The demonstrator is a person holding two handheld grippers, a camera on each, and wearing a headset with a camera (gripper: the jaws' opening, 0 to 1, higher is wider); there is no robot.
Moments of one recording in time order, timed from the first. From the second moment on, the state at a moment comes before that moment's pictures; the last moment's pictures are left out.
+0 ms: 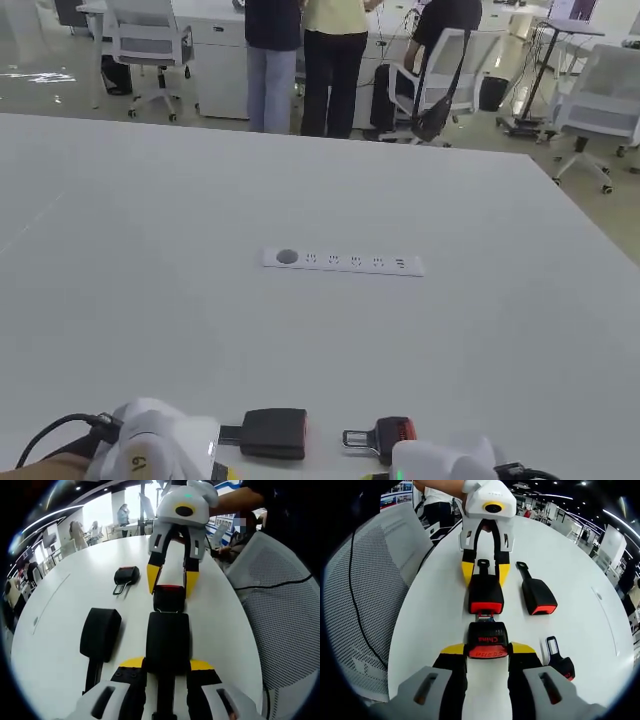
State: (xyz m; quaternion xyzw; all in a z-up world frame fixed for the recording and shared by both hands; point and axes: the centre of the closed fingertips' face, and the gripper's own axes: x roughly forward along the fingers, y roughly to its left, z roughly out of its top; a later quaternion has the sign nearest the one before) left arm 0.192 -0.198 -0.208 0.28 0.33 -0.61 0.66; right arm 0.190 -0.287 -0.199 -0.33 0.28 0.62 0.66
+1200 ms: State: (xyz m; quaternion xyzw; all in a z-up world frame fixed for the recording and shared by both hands) left arm 0.192 -0.197 -0.208 0.28 0.34 -0.61 0.65; right arm 0.199 -0.275 -0.215 -0.33 0.29 0.60 0.66
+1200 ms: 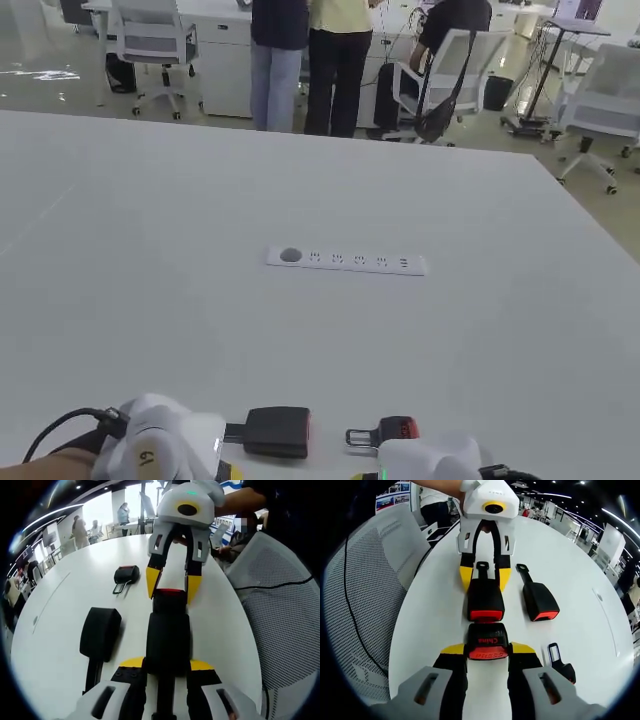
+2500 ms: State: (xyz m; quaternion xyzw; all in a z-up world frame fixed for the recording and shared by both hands) left arm 0.190 -0.199 -0.209 0.31 0.35 -0.61 0.64; right arm 0.193 -0.279 -0.206 -0.31 0.28 0.61 0.67
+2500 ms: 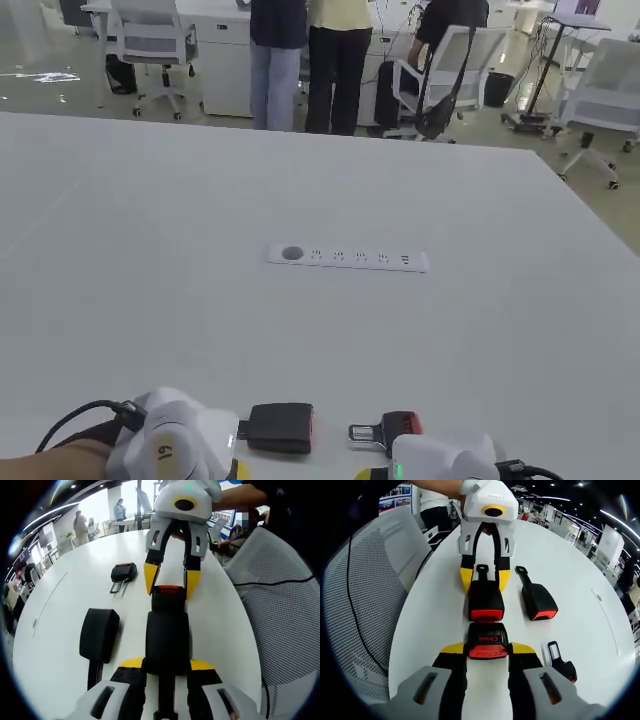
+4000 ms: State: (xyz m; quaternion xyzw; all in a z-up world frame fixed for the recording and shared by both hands) left arm 0.230 -0.195 -0.165 0.28 0.33 -0.58 0.69; right arm 0.230 -0.312 -0.164 -0.27 0.30 0.56 0.73
